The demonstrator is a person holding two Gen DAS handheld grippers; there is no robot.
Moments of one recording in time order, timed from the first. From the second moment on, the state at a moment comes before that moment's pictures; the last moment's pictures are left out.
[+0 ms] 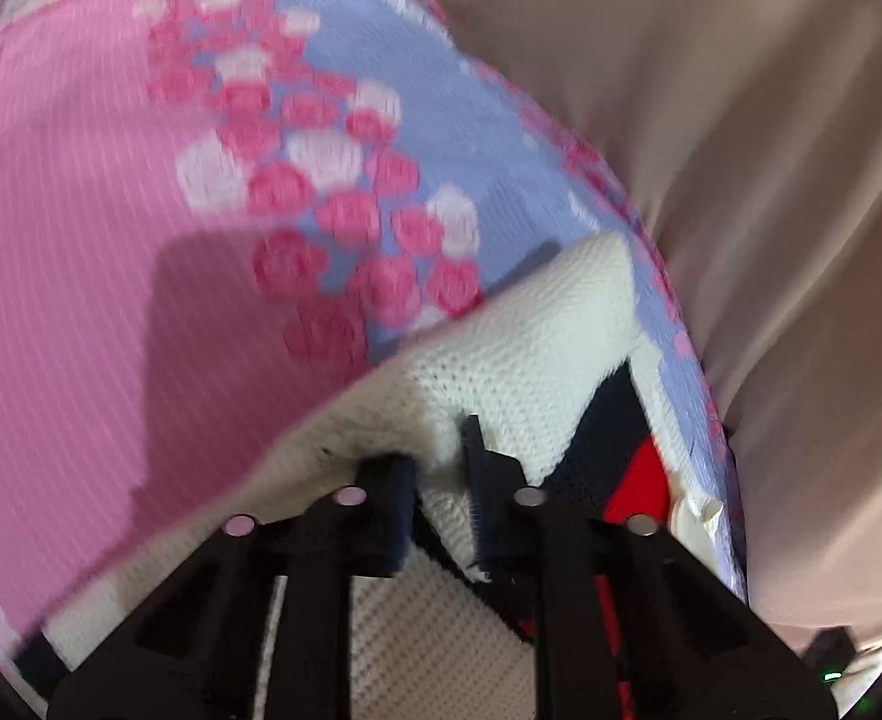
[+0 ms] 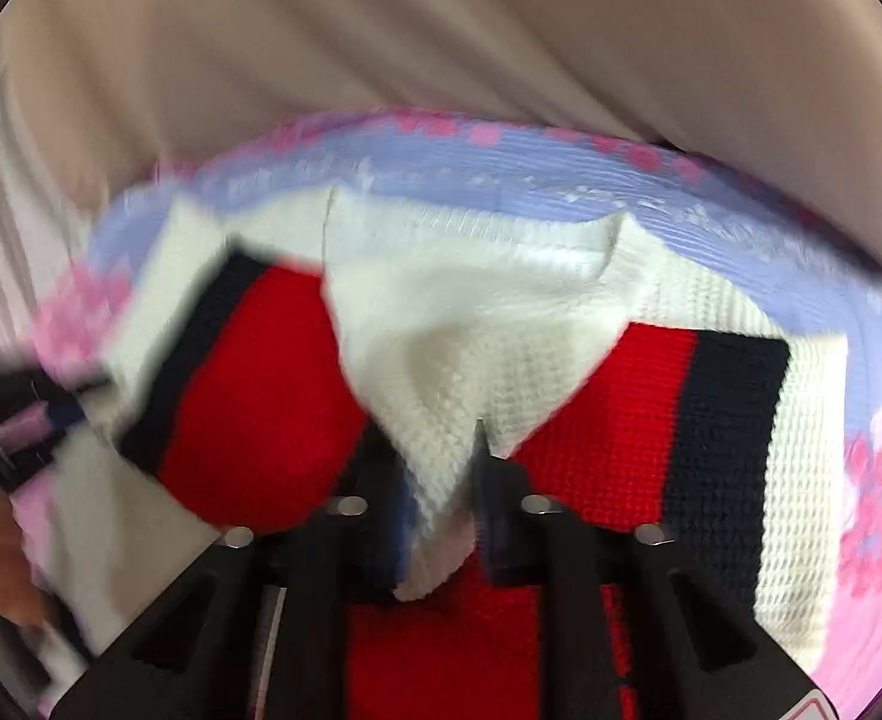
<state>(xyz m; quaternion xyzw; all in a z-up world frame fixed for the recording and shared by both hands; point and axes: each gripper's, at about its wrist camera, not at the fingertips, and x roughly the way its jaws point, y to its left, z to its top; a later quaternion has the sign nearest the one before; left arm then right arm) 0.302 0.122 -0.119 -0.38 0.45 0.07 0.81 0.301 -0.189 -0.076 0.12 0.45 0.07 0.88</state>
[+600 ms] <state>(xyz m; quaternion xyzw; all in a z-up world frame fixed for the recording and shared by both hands) 0.302 0.141 -0.121 -0.40 0.44 0.07 0.80 0.268 -0.290 -0.121 0.32 0.46 0.00 0.83</state>
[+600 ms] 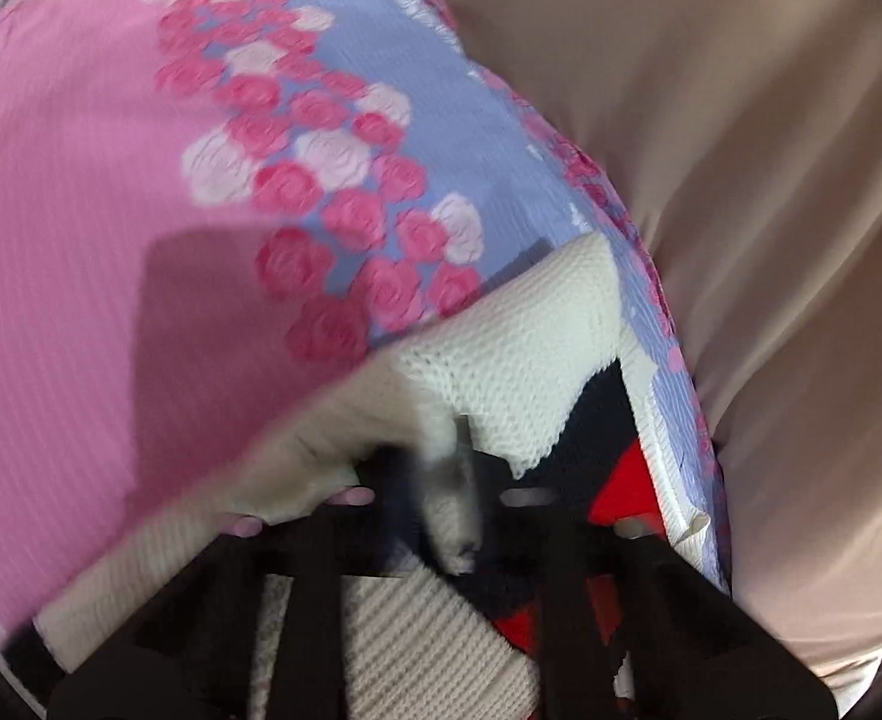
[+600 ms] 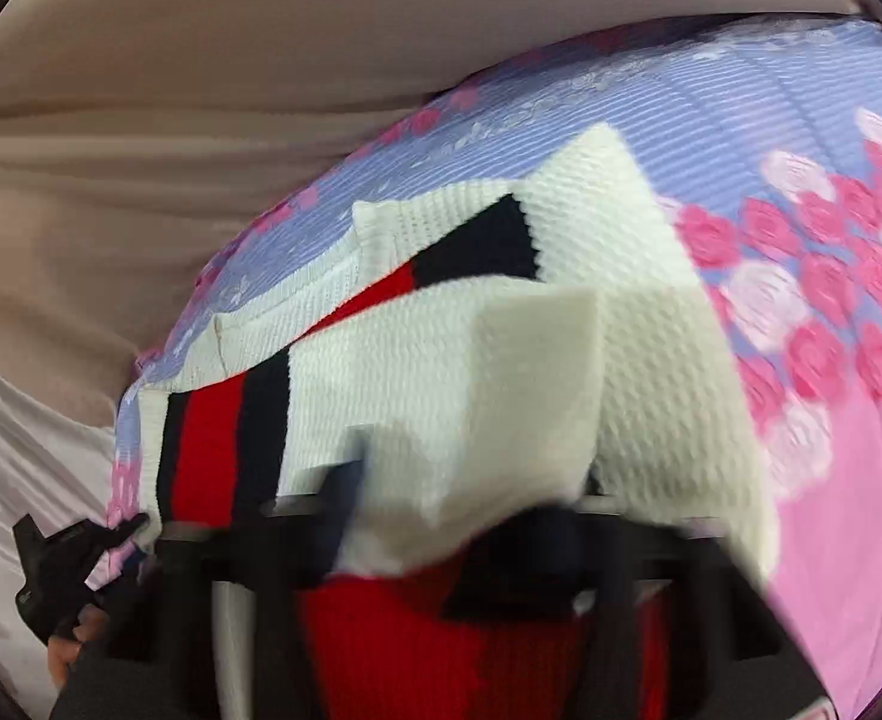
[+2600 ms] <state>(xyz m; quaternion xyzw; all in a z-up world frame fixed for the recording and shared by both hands) -0.071 0.127 -0.074 -0.24 0.57 -0.06 0.78 -0.115 -0.320 -0.048 0.20 0.51 0.03 0.84</state>
